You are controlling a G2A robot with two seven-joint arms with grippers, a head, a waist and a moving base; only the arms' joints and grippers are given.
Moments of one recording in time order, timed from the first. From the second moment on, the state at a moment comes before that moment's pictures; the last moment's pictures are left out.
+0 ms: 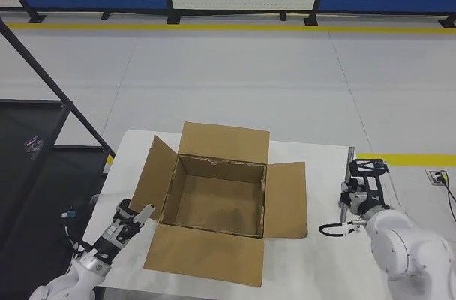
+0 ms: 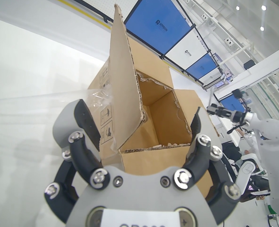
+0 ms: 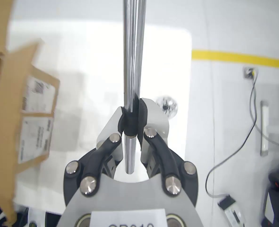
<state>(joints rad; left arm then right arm) 1.56 -1.13 -1.71 -1.87 0.39 -0.39 -0.30 -1.22 -1.15 1.50 -2.07 -1.25 0.23 0.89</state>
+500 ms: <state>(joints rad) 1.59 -1.13 -1.78 -1.86 0.32 -0.40 -0.24 -0.89 -1.22 1.03 -1.94 -1.24 0.00 0.68</state>
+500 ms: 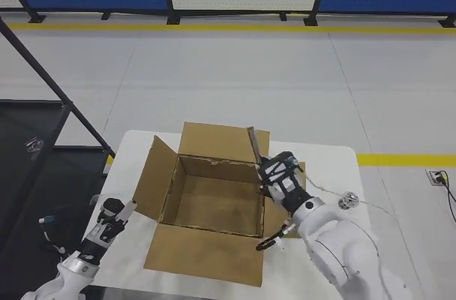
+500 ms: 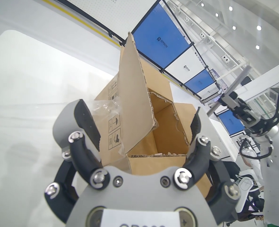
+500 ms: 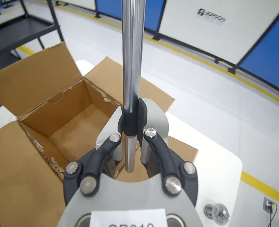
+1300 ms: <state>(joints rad) 1.62 -1.13 -1.83 -1.85 0.28 -0.41 -0.22 -0.23 -1.65 0.41 -0.58 -0.71 -0.28 0.76</state>
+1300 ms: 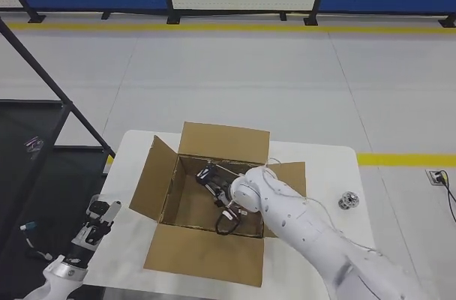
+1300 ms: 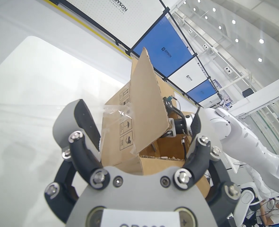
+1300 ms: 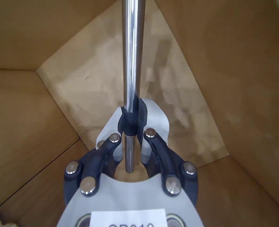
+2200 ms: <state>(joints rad) 1.62 -1.13 -1.83 -1.85 0.28 -0.41 -0.22 -0.15 -1.74 0.45 -0.44 -0.73 -0.41 0.67</state>
